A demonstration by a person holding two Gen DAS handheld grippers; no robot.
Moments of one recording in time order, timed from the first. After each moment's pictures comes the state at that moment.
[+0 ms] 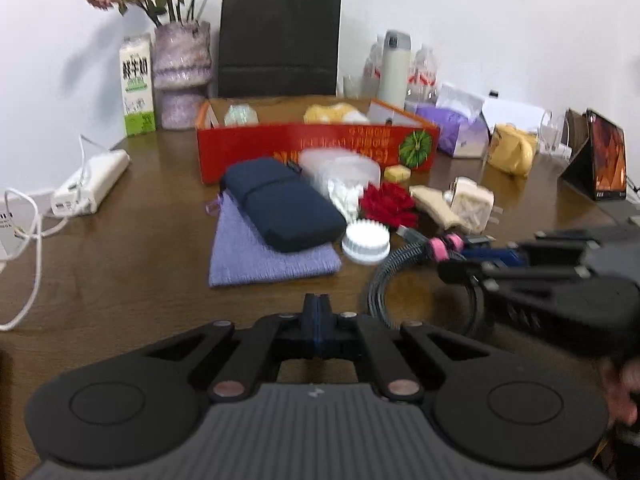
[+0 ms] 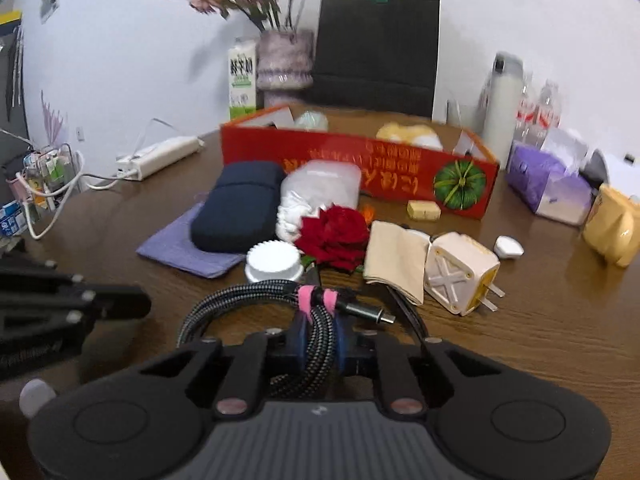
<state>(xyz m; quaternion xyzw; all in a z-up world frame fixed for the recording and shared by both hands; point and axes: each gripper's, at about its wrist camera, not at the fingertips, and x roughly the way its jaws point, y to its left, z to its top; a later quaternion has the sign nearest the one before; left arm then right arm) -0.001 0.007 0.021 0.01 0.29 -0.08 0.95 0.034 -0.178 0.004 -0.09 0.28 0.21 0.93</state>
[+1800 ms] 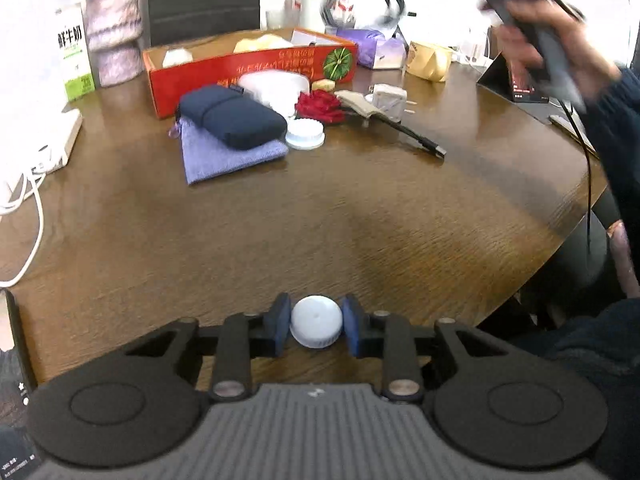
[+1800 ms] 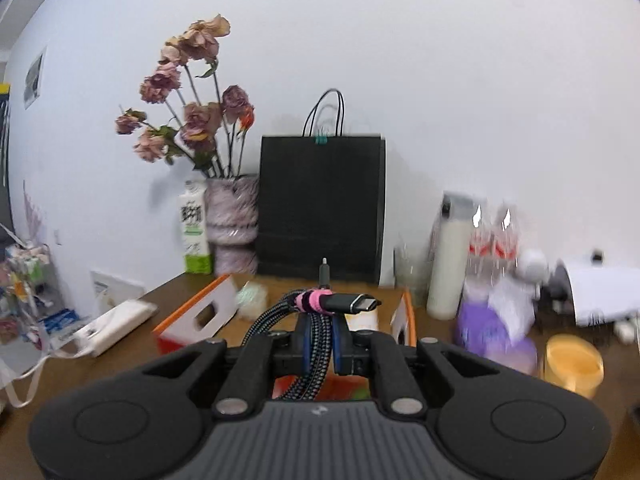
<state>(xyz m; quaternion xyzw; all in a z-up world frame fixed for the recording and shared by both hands) -0.069 0.030 0.020 0.06 0.39 -0.20 0.90 0.109 -0.227 0.129 -0.02 0.18 0.19 0.96</state>
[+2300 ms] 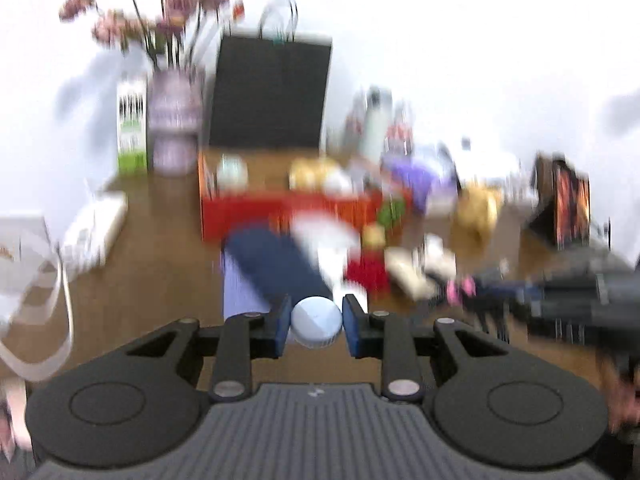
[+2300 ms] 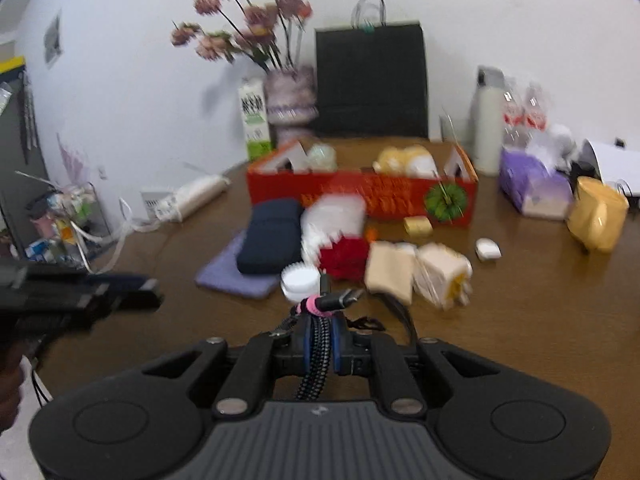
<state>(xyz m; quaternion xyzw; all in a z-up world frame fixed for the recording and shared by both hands) -0.009 0.032 0.091 -0.03 0.23 -0.12 0.96 0.006 -0.214 0.064 -0.02 0.27 0.25 0.93</state>
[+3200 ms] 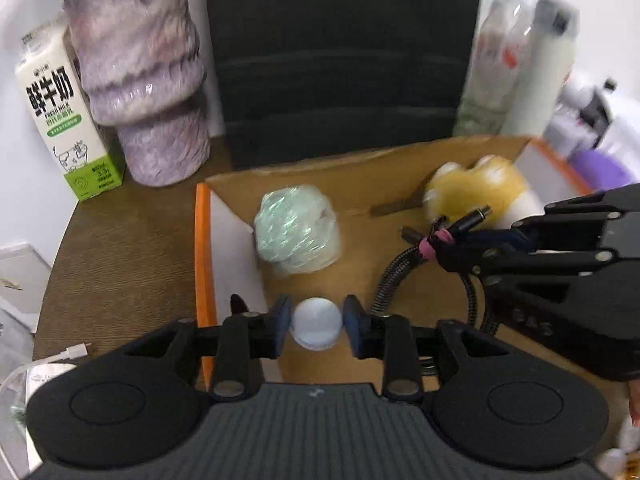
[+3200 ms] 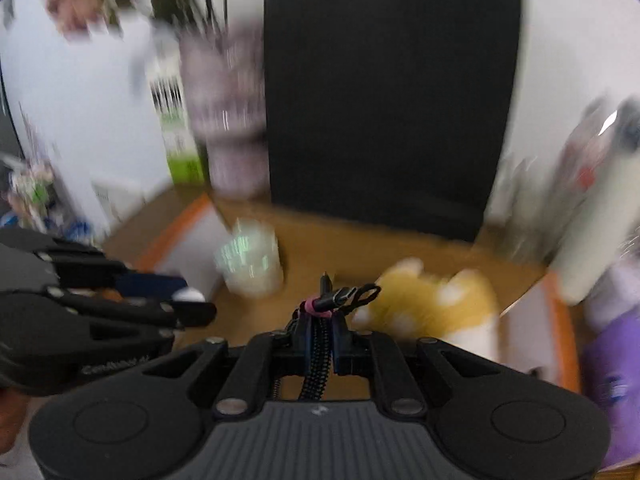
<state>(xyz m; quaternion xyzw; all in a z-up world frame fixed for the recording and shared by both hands) 0.389 0.043 0.062 0.06 0.43 -0.05 0.90 0.414 -0.078 0.060 -0.09 0.40 0.24 0.88</state>
